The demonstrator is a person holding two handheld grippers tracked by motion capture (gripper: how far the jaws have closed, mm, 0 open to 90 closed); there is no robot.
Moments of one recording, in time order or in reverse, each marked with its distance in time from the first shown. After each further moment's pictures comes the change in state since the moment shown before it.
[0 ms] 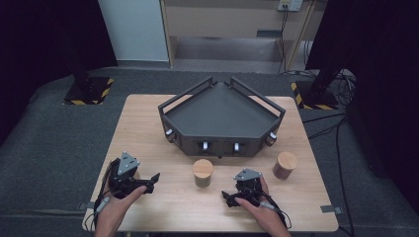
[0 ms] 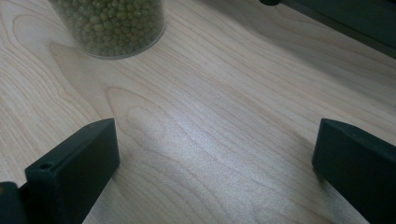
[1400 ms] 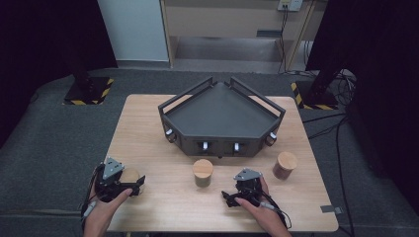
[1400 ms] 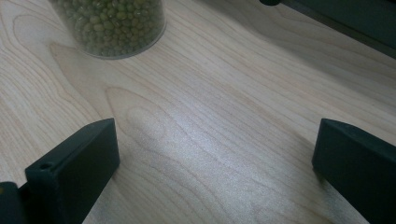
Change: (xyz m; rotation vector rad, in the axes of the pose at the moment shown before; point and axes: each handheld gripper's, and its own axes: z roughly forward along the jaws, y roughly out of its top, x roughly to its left) left arm 0.026 -0.037 -0.001 0.015 0.059 -0.048; right arm 0.000 0.000 0.000 0.000 0.000 0.000
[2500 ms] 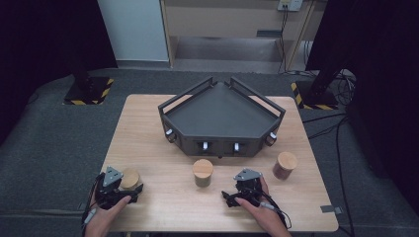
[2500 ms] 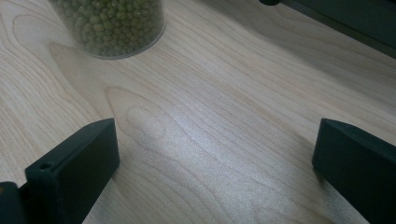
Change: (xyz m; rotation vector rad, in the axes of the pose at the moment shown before) left arm 0.007 -0.031 0.016 0.052 -0.012 -0.033; right arm 0.000 0.000 0.000 0.000 -0.001 0.001
